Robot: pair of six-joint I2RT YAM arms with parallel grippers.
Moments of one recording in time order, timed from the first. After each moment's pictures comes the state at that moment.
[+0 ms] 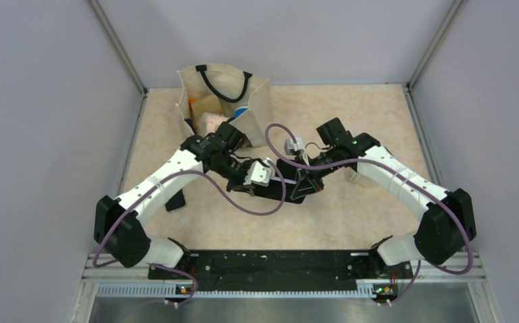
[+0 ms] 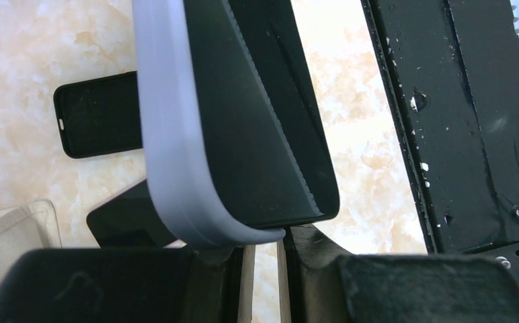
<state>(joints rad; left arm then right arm) -0.61 1.40 1.21 -0.99 0.74 1.12 0.57 1.40 1.14 -0.84 -1.04 -0.62</state>
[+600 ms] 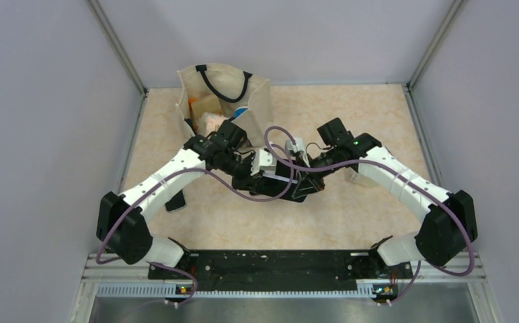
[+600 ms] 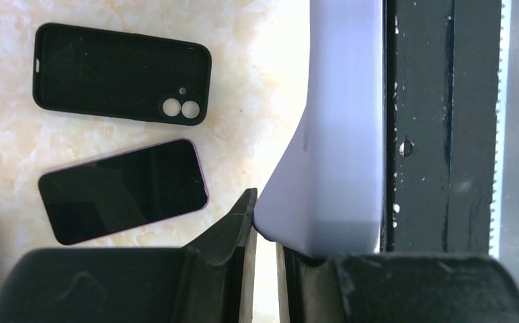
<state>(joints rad) -0.61 1.43 1.21 -0.88 0.70 0.79 0.58 1.39 1.14 -0.85 -0.99 -0.62</state>
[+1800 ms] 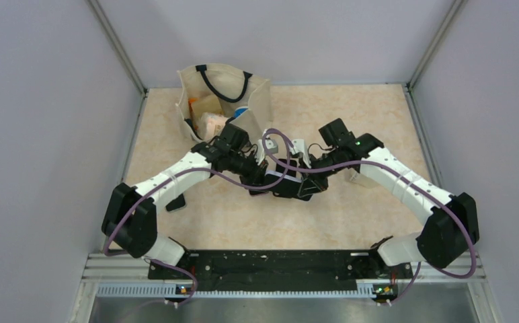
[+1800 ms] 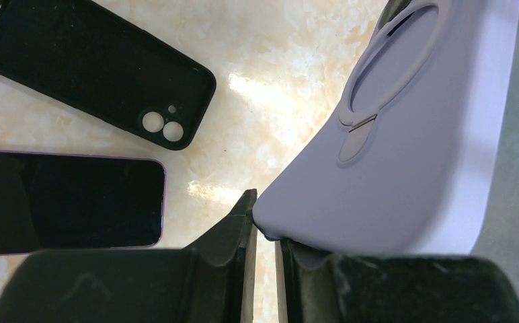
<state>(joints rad) -0.59 1.48 1.07 -0.52 0.76 0.24 0.57 1.37 1.14 -0.89 -0.82 -0.61</state>
